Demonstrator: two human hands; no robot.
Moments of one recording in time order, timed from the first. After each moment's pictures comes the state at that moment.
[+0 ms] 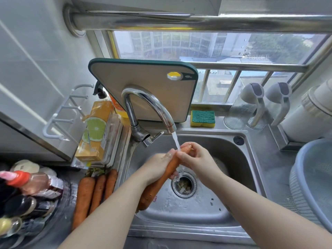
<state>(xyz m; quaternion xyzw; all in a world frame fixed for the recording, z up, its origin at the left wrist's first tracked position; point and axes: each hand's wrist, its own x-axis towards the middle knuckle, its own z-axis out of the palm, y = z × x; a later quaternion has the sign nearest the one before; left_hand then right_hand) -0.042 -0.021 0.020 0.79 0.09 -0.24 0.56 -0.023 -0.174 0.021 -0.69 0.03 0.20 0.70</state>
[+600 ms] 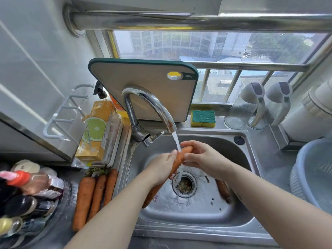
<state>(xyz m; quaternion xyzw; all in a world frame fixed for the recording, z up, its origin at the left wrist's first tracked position) -0.041 -0.030 0.020 0.87 0.04 -0.19 0.46 -0.006 -0.190 0.038 -0.68 0.01 0.33 0.65</state>
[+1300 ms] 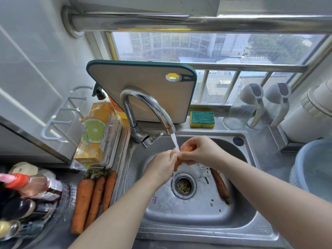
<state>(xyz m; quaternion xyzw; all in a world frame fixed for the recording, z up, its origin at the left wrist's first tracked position) -0.037 -0.037 0.016 0.90 0.05 -0.12 0.42 0.006 -0.187 0.067 -0.82 -0.05 0.29 0.49</state>
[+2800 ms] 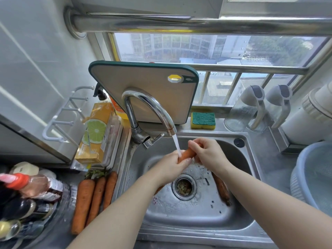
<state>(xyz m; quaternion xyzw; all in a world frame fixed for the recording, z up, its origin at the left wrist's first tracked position) -0.030 -0.045 0.023 0.87 -0.01 -0.22 0.44 0.005 -0.190 0.039 -0.85 0.00 0.12 0.51</state>
